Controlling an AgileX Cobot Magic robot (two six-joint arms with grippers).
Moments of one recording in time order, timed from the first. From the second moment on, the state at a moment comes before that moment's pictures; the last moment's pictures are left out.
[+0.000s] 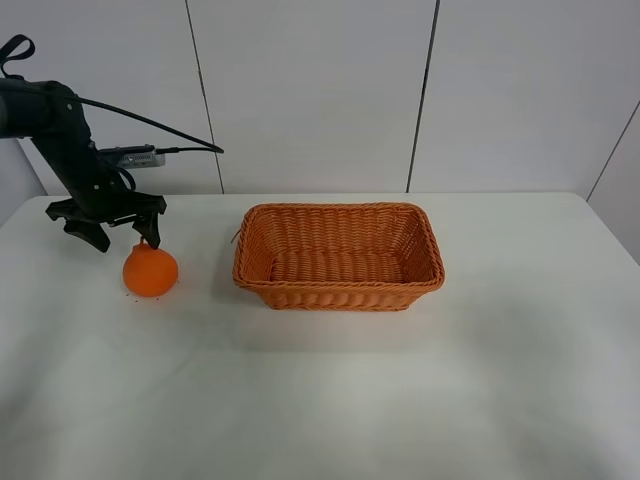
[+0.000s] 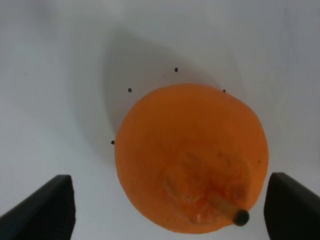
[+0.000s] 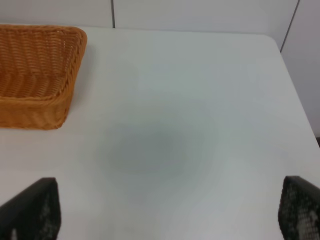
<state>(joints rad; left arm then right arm) 0.01 2.12 -1.62 -0.02 0.92 0.03 0.00 -0.01 -0.50 0.01 1.03 -0.01</state>
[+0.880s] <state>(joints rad) -0.01 2.22 -1.62 -0.05 0.85 0.08 0.00 -0.01 -0.50 0.01 1.03 -0.01</state>
